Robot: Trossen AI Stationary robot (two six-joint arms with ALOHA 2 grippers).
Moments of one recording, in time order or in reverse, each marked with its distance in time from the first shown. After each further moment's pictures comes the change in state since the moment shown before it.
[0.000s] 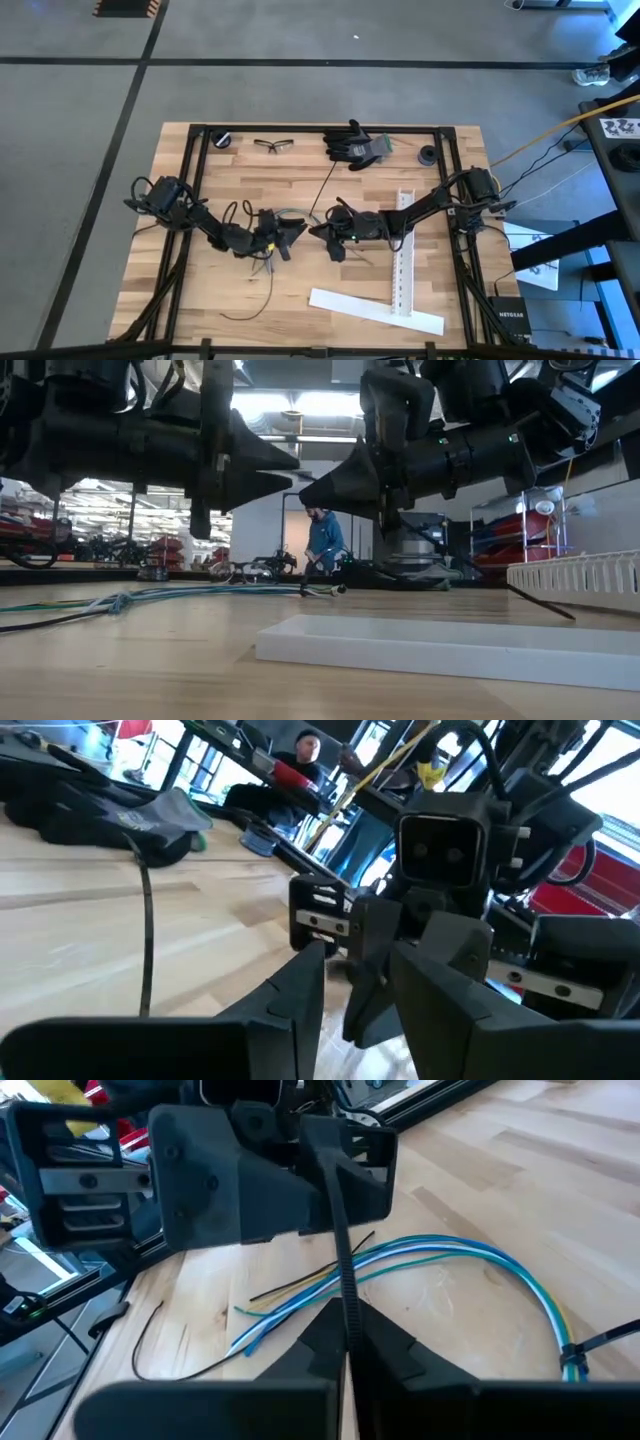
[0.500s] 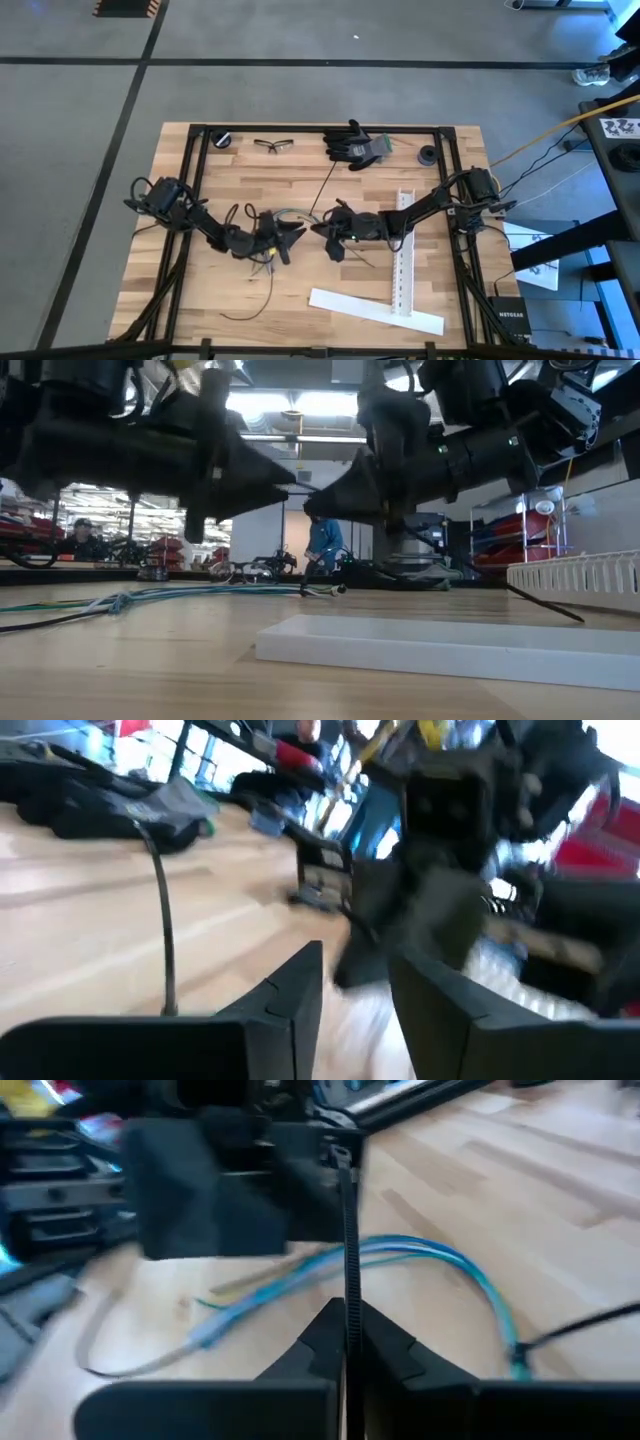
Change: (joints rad) left arm -0.023 0.000 -0.008 -0.084 0.000 0.044; right arm 0.000 -0.001 0.000 -0.051 0.069 -0.080
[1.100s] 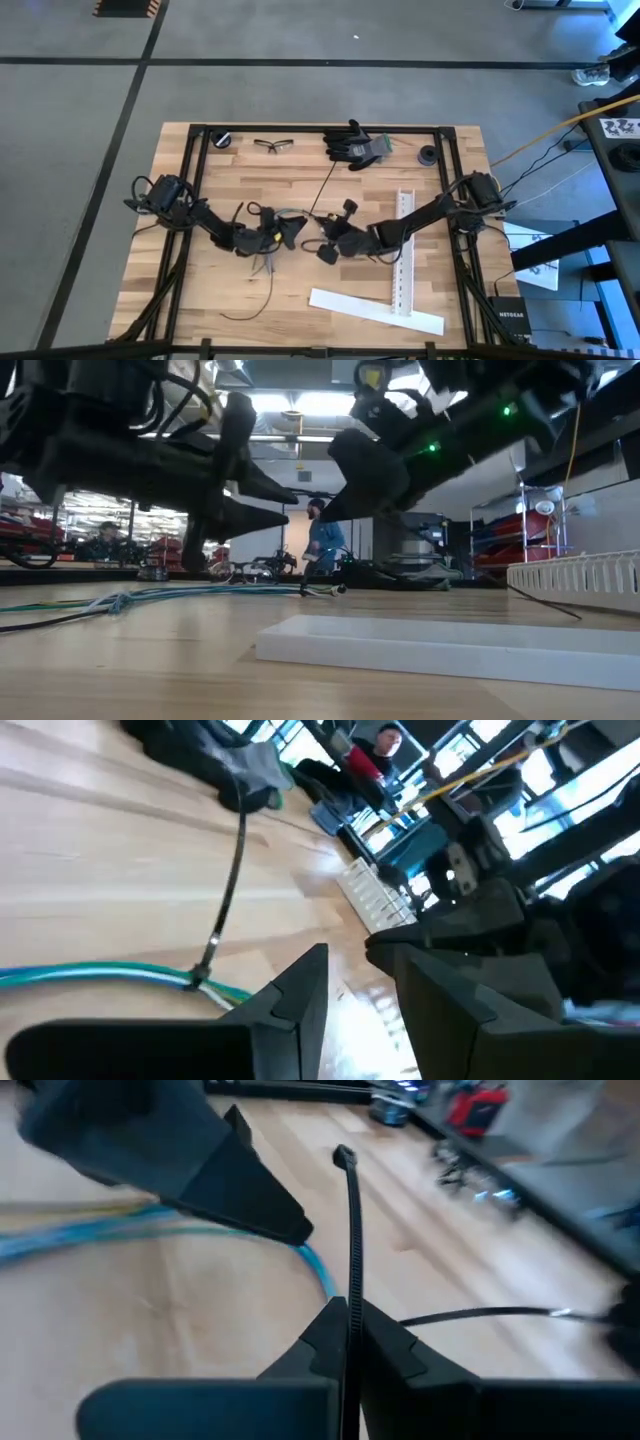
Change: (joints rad) left arm 0.053 -0.002 0.038 -0.145 -0.078 -0.449; right arm 0.110 -0.006 0.188 -0.482 0.503 -0.267
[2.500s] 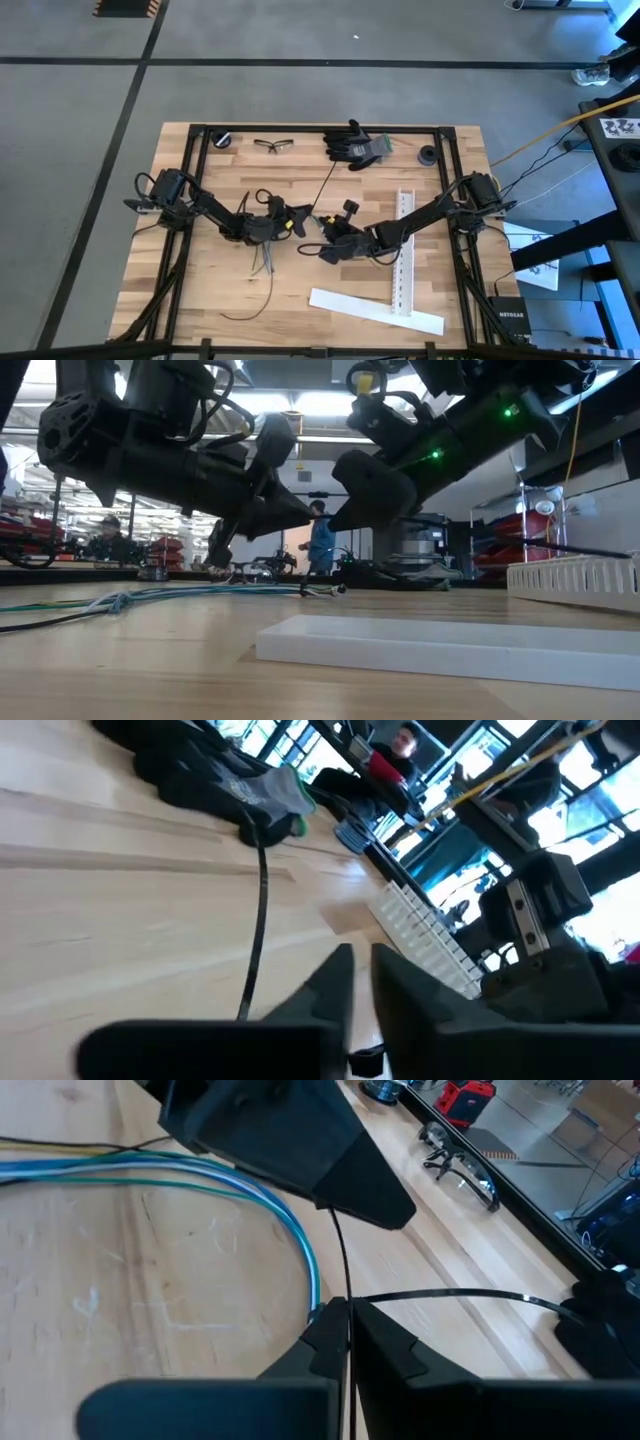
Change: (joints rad) left arm 0.138 0.000 0.062 -0.091 0.089 0.087; right arm 0.008 0.005 0.030 -0.129 0.022 -0.020
